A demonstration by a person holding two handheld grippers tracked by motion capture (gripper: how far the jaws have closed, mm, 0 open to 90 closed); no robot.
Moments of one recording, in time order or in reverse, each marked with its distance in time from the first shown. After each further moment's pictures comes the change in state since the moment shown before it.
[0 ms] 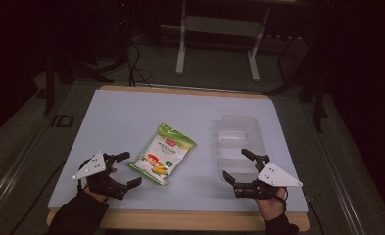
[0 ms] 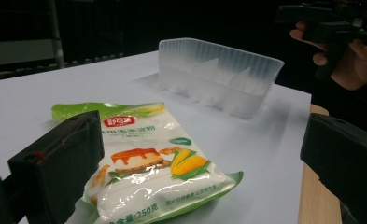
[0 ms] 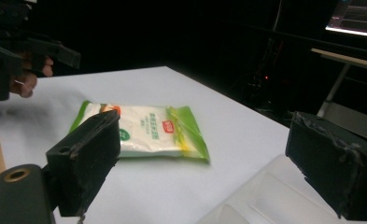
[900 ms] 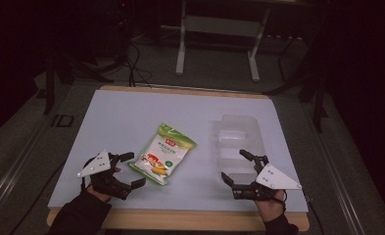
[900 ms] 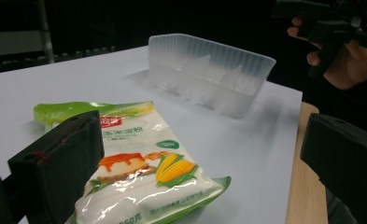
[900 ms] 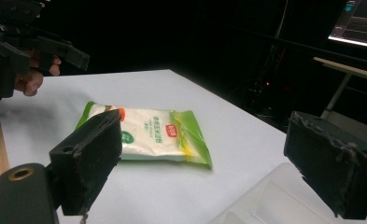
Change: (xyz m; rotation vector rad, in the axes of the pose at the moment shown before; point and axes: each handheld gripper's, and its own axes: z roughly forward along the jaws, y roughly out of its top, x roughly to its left) left arm -0.006 0.012 0.008 0.029 -0.030 -0.005; right arm 0.006 0.004 0.000 -0.019 0.017 -0.027
